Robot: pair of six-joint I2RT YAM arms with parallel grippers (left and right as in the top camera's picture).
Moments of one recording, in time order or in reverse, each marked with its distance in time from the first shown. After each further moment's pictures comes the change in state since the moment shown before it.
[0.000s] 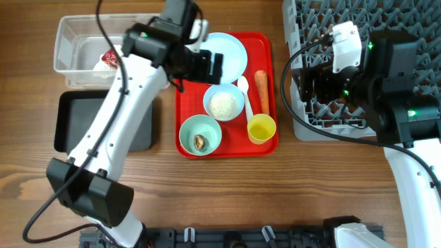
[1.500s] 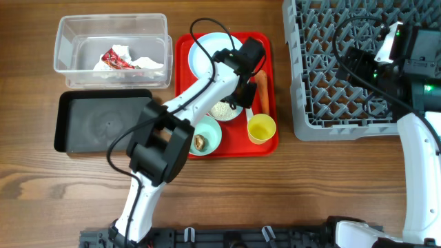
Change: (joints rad) left arm -0.227 0.458 0.000 0.207 -0.136 -0.102; right arm -0.229 0.121 0.000 -0.018 0.240 0.341
